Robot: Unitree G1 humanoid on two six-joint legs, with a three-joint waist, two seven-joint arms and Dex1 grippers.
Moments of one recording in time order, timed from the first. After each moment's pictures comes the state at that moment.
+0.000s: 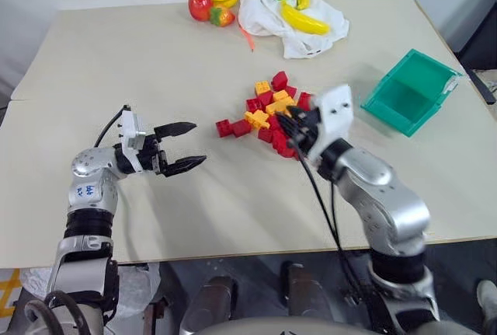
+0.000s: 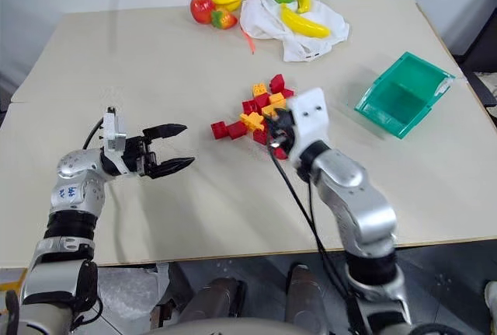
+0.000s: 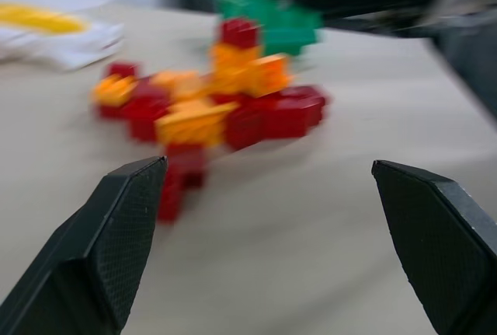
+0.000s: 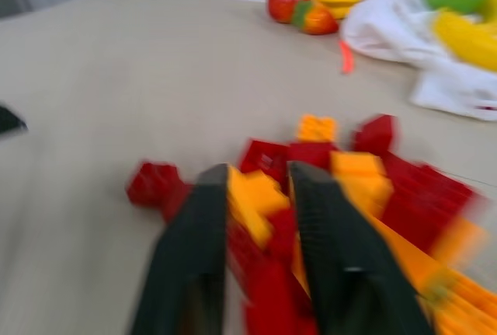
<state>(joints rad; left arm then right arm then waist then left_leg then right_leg) -0.59 0.53 0.15 0.58 -0.44 -0.09 -1.40 -0.51 -0.15 0.11 -0.39 0.27 0.81 0.20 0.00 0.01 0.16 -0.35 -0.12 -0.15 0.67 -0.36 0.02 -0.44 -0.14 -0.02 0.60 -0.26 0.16</state>
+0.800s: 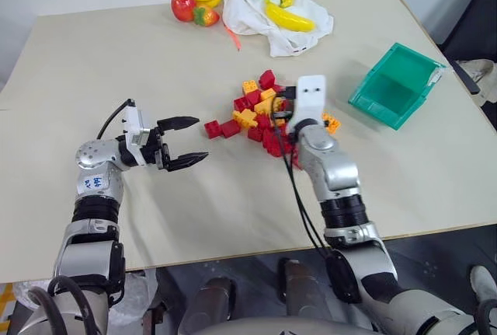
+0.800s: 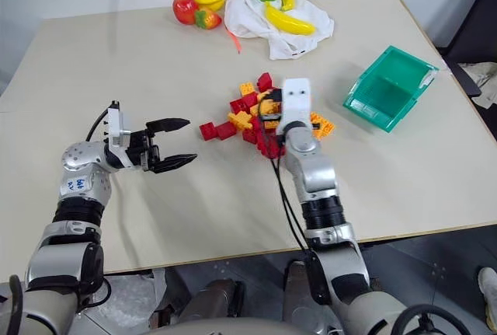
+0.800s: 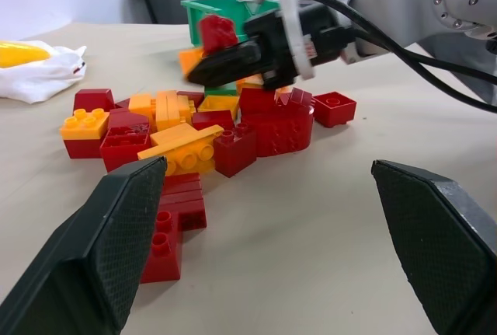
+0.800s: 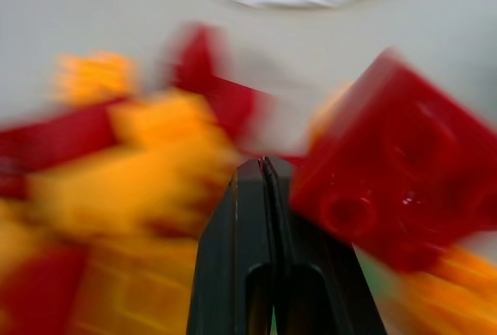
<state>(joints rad) -0.68 0.50 0.15 0.76 -0.40 -0.25 -1.41 -0.69 -0.03 -0.03 0.15 0.06 0.61 -0.14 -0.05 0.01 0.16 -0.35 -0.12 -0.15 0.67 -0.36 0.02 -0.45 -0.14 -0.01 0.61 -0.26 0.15</state>
